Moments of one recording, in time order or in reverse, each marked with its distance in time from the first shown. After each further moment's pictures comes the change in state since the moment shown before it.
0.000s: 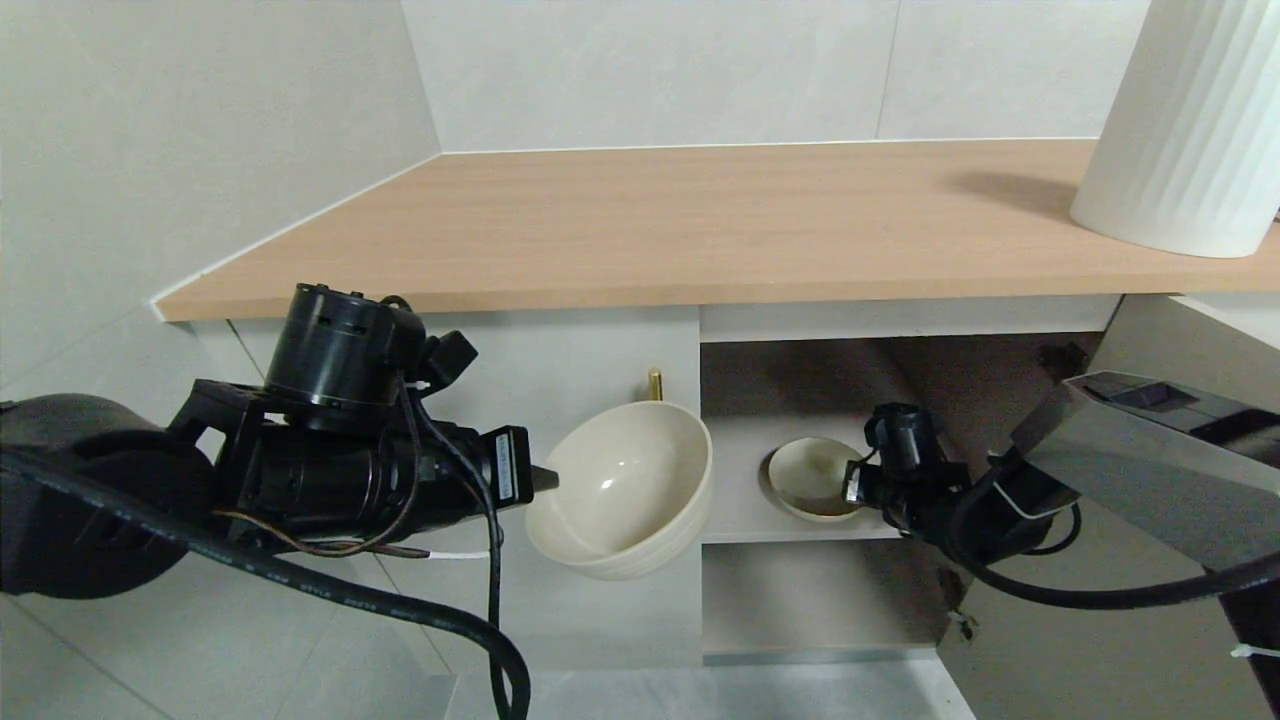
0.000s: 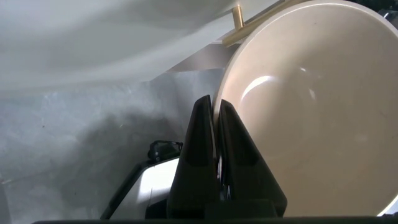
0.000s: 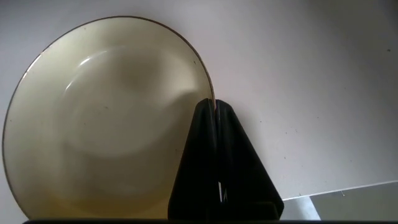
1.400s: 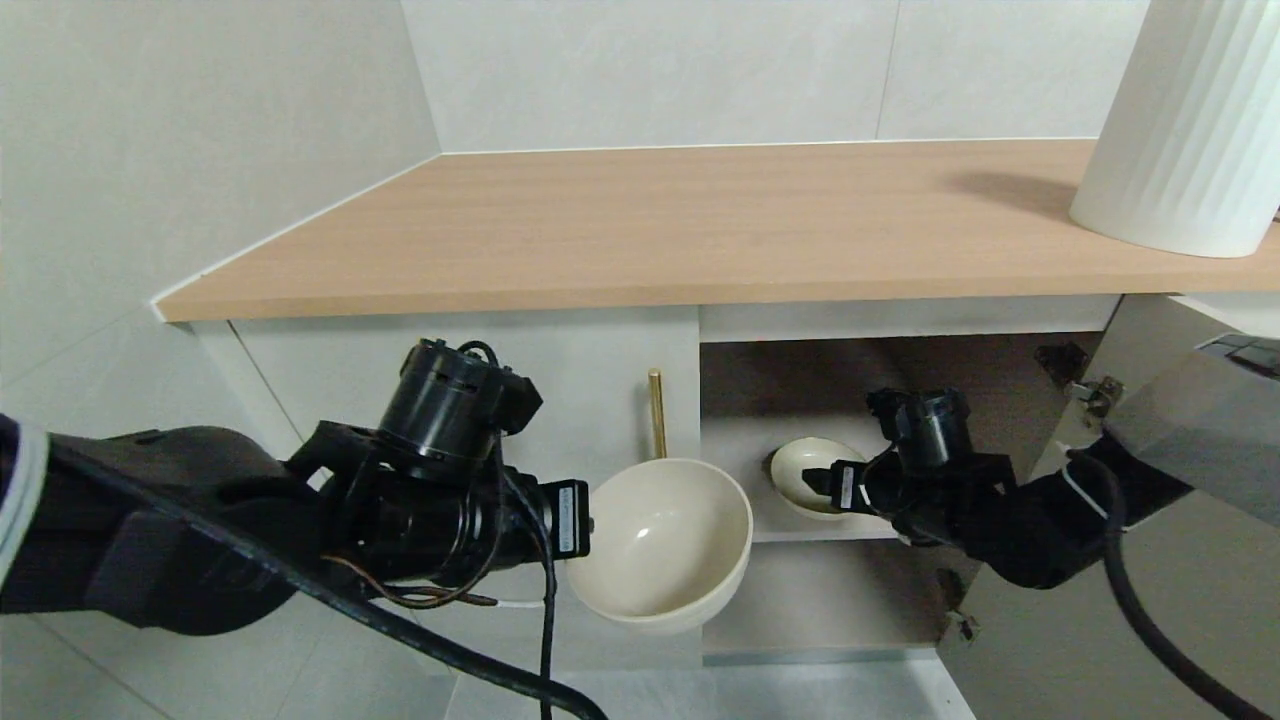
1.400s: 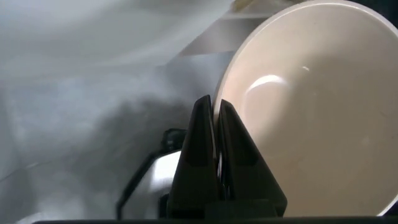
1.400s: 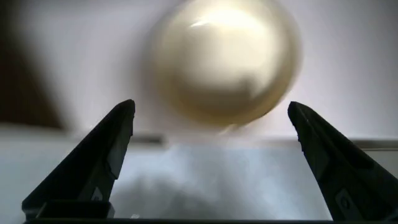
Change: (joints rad) left arm -0.137 0.098 0.013 -0.001 0.166 0.001; right arm 0.111 -0.284 0.234 0.027 0.183 0.001
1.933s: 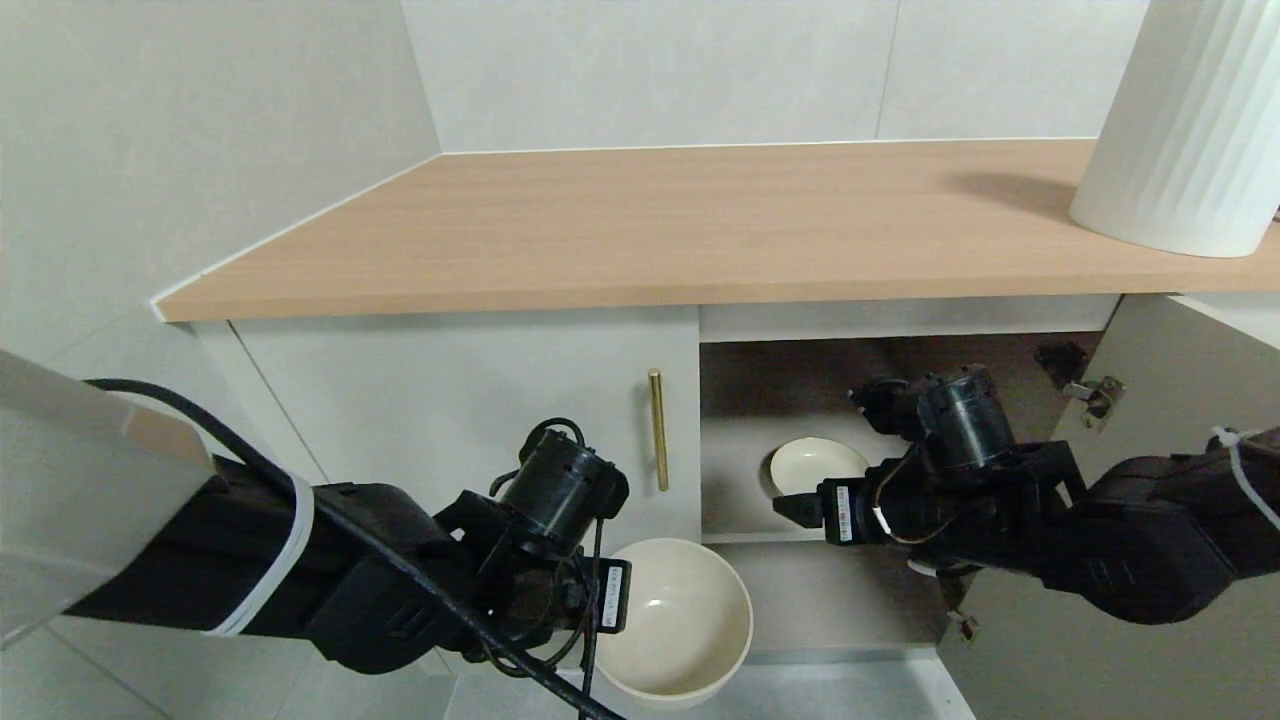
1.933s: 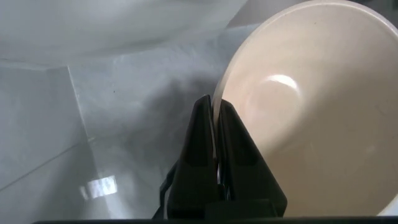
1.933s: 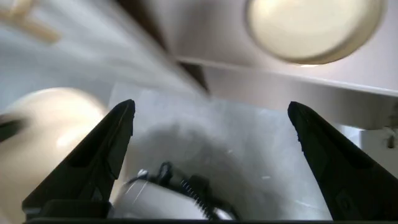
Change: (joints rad) left arm -0.101 0.186 0.020 -0.006 0.210 0.048; right arm 0.162 -0.277 0.063 0.274 0.088 -0.001
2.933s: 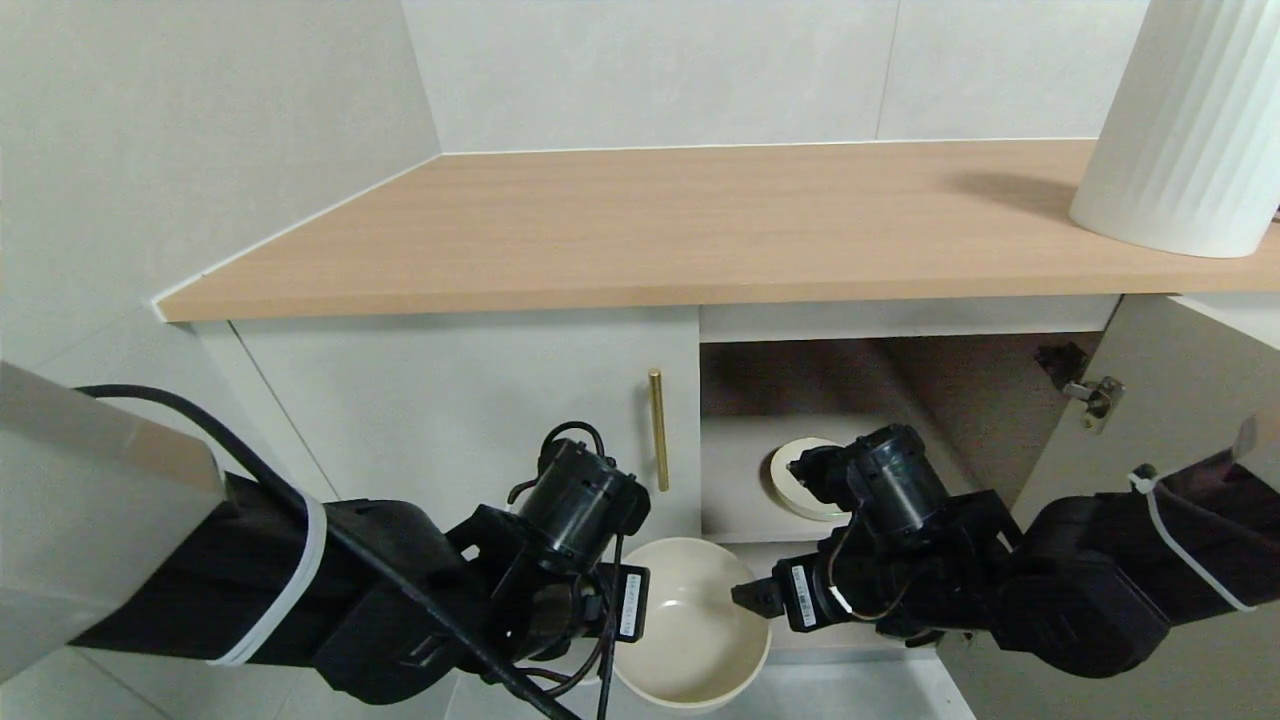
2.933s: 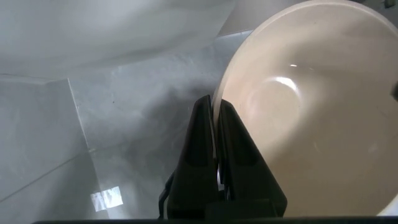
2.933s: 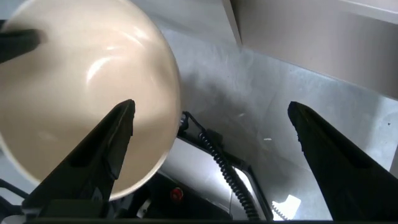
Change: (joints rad) left arm -0.053 -0.001 0.015 -0.054 0.043 0.002; right arm 0.113 0.081 0.003 0.080 0.070 0.003
